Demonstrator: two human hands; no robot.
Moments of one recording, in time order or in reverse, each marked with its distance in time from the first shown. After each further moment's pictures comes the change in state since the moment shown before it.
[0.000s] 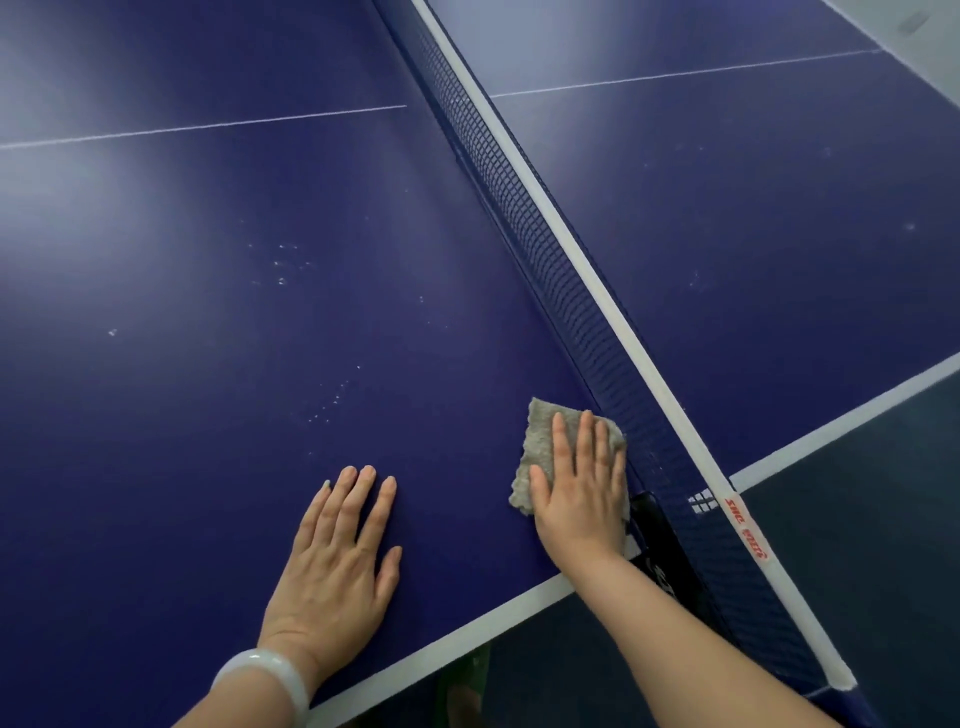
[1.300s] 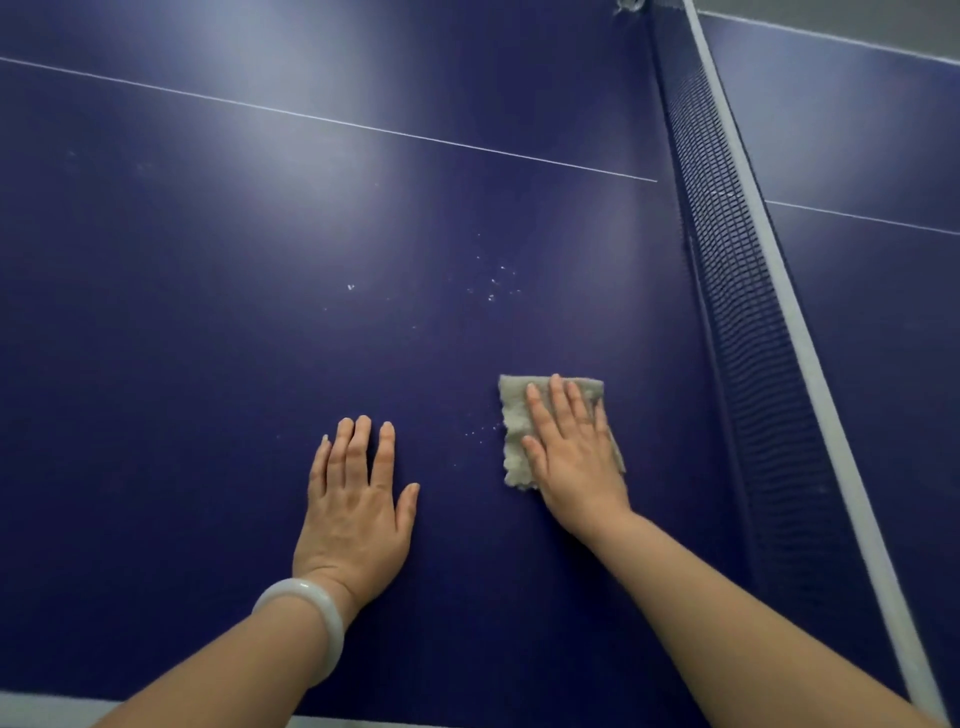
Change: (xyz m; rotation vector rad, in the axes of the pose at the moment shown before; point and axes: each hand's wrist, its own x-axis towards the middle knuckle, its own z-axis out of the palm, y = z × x) left_hand 0.009 -0.063 0.001 0.041 0.162 -0.681; right_hand 0.107 -0.153 -0.022 0.025 -0.134 -0.750
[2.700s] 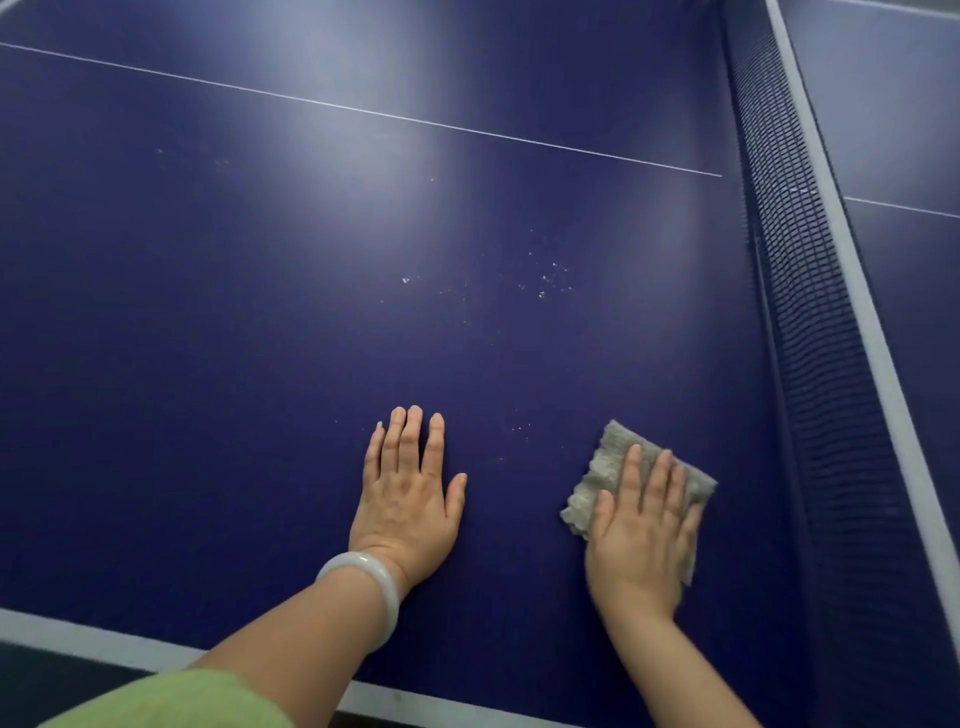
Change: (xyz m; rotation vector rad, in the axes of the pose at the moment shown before) left_hand 0.001 0.001 -0.008 0.002 -0.075 -0.031; right_hand -0.070 -0.024 0.034 0.005 0.170 0.436
